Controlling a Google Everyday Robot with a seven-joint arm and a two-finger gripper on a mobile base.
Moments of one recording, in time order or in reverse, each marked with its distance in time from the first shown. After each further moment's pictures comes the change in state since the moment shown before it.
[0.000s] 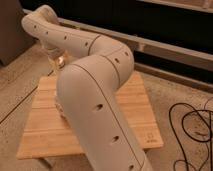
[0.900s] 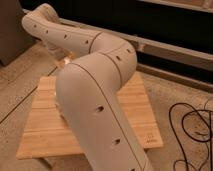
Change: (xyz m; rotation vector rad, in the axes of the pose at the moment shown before) arm 0.056 -0.012 -0.016 0.056 0.167 0.070
